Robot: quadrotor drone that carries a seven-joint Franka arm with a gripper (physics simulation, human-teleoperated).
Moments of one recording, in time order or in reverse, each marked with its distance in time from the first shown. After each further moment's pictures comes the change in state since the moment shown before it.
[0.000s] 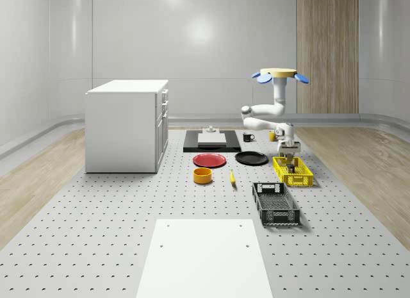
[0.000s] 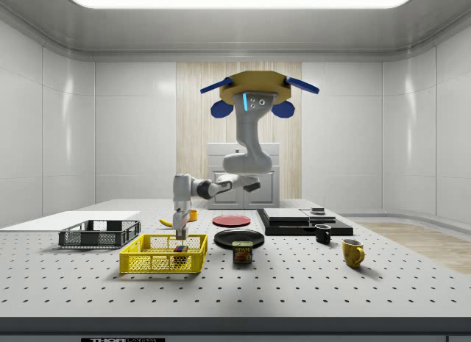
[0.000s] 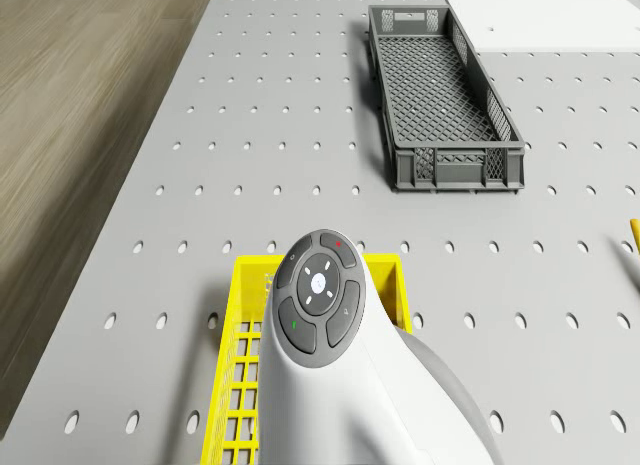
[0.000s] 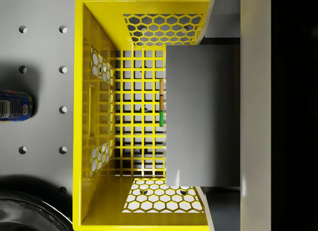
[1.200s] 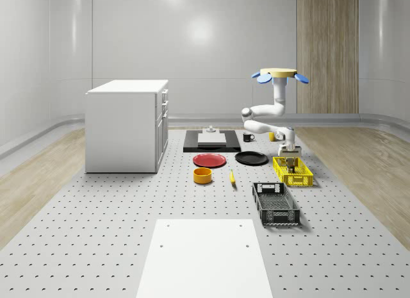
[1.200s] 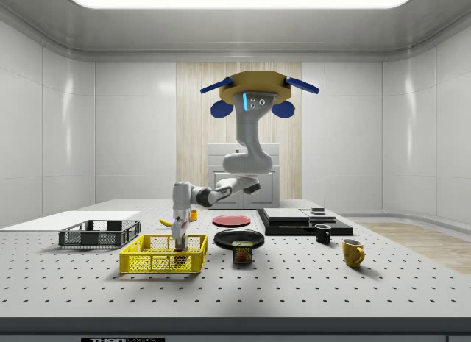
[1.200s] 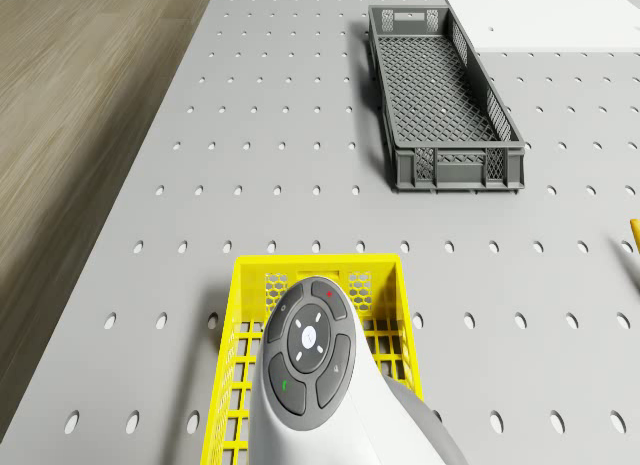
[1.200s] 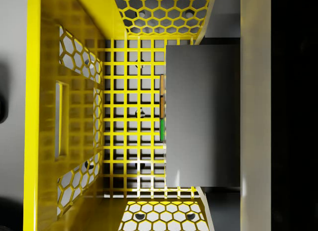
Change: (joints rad) arm -0.037 0.025 -0.110 0.057 -0.108 0.043 0.010
